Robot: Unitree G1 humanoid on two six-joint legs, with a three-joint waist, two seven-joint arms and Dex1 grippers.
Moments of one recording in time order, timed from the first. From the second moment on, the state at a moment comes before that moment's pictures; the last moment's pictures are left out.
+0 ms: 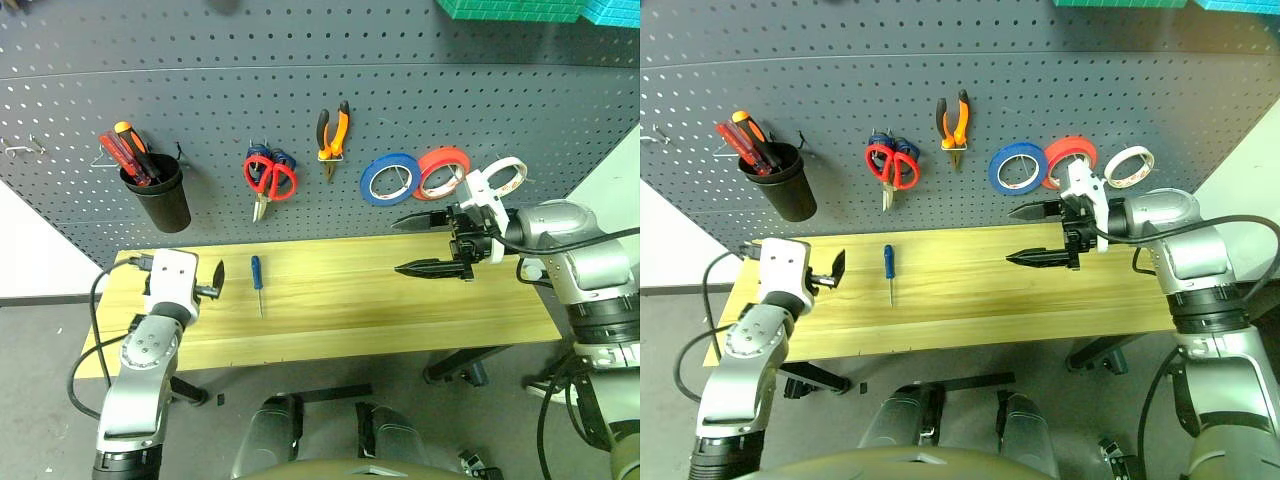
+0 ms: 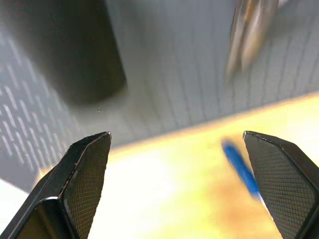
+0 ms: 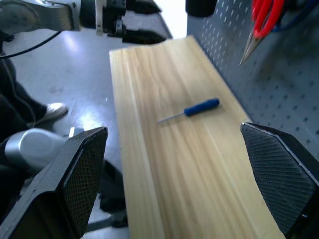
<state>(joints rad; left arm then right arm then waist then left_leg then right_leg) 0.03 0.27 0.13 -0.39 0.02 0.64 -0.12 -0.66 -0.76 0.08 0.17 0.41 0.45 1.43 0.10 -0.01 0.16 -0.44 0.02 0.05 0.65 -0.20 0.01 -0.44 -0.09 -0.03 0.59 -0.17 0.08</state>
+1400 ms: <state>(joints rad) -0.72 0.12 0.17 0.53 0.02 0.81 0.14 -0.86 -0.52 0.18 0.68 0.21 0.06 1.44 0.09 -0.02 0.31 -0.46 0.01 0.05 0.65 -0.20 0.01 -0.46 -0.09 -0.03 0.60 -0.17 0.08</state>
